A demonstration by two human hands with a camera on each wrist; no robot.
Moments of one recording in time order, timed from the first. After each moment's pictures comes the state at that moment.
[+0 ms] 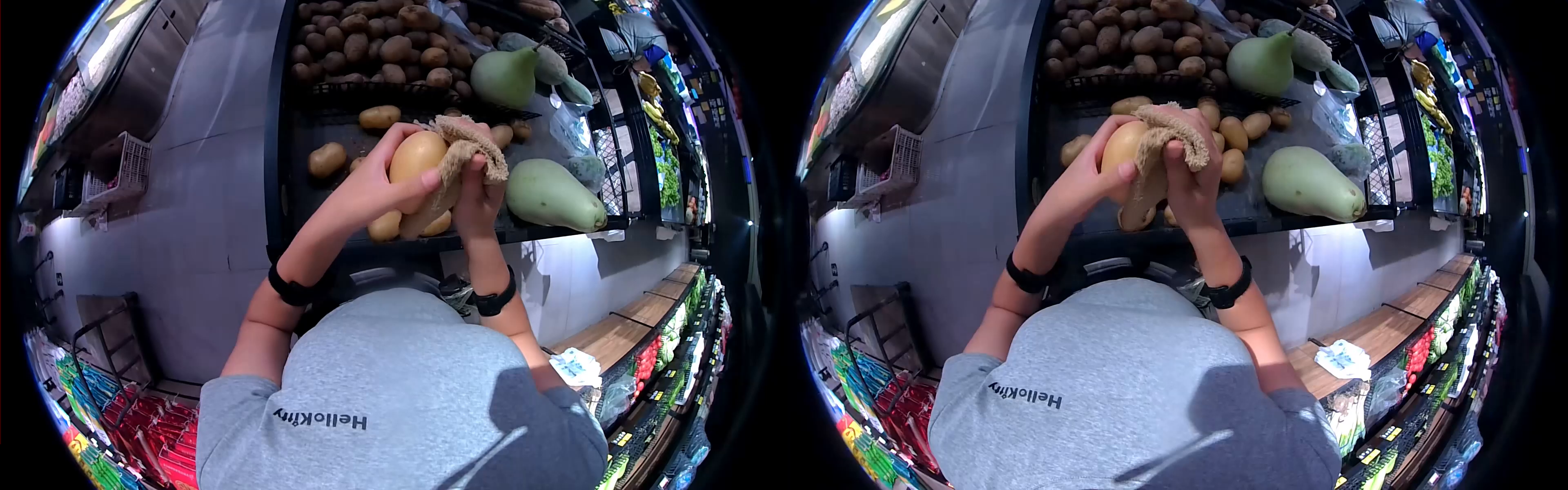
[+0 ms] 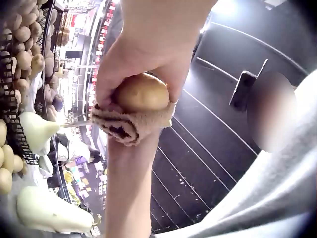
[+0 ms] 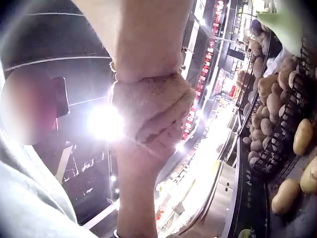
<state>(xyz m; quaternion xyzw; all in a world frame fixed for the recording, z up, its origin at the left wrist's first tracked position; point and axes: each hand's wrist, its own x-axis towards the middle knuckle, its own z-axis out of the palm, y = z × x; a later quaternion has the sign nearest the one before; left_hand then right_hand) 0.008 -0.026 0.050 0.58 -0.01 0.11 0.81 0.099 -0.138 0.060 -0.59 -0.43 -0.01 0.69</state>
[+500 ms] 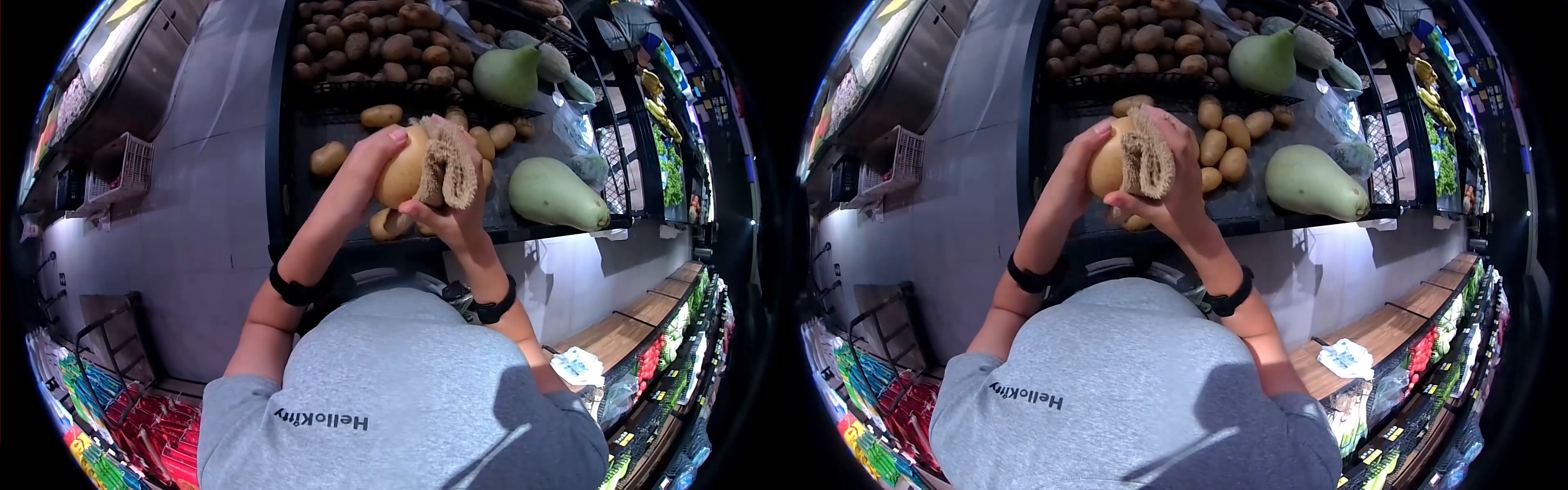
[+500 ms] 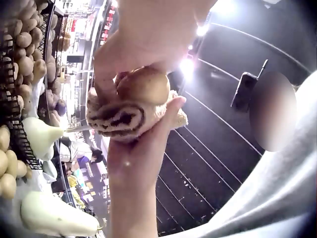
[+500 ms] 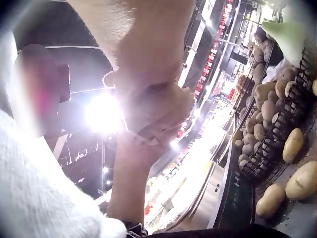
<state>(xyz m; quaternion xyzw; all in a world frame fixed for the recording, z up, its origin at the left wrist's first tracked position) 0.012 -0.020 0.048 0.44 0.08 0.11 0.89 0.091 -0.143 0.041 -0.65 -0.53 -0.07 0.54</state>
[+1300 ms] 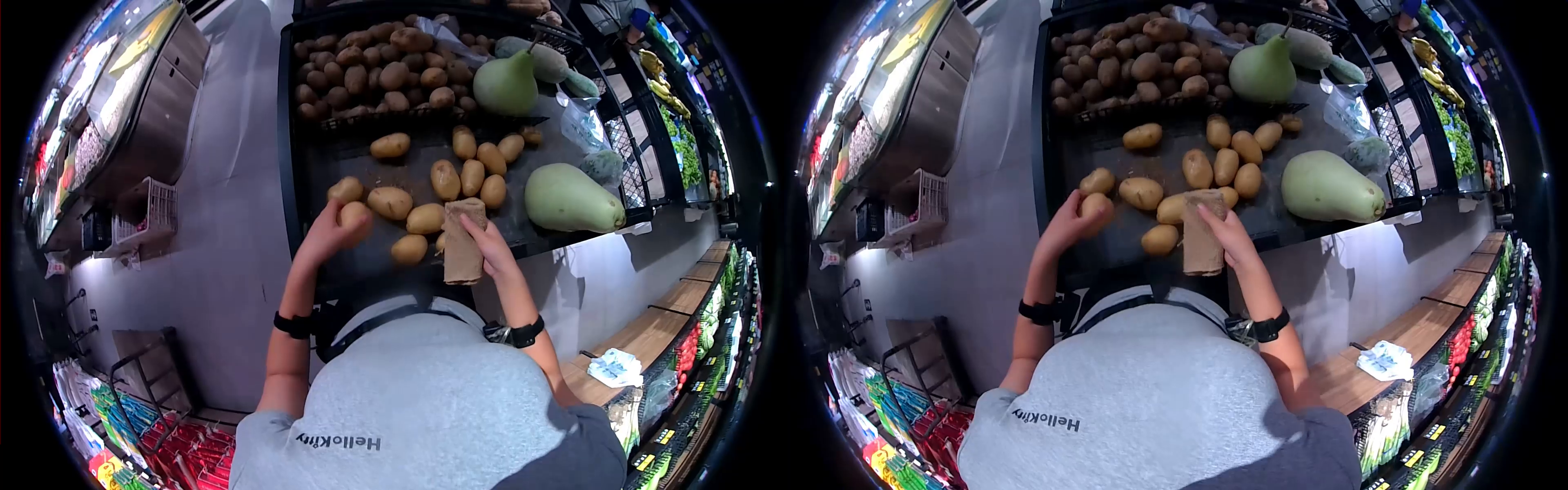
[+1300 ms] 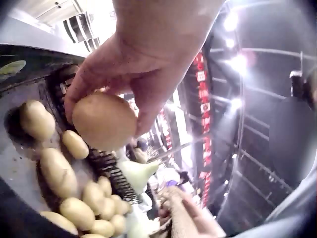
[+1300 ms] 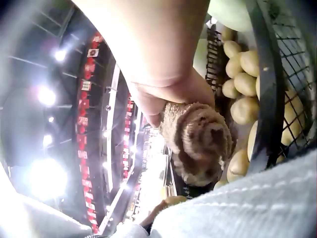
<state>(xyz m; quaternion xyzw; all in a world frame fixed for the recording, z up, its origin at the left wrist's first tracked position) -0.028 0.037 -0.055 0.79 0.25 -0.01 0.56 0.114 -0.220 -0.045 -0.60 -0.06 0.43 0.66</state>
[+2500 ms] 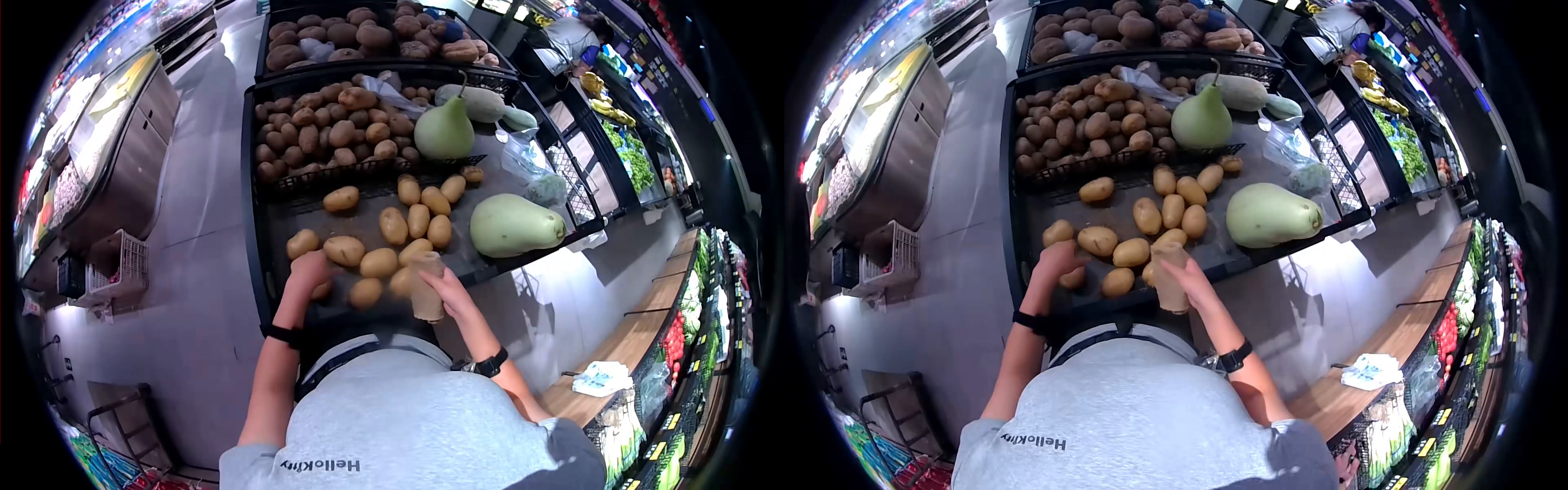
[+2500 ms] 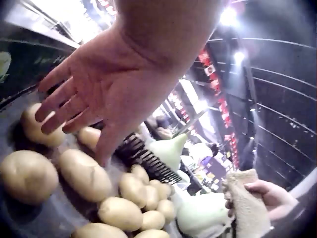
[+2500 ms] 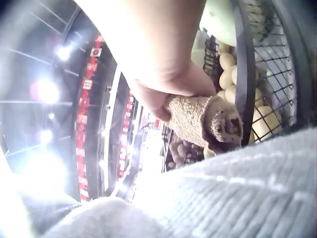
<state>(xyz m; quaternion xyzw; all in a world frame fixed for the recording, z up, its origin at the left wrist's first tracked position) 0.016 0.011 -0.075 0.93 0.22 -0.22 0.18 0.097 -0.262 -0.059 -0.61 -0.07 0.36 0.70</state>
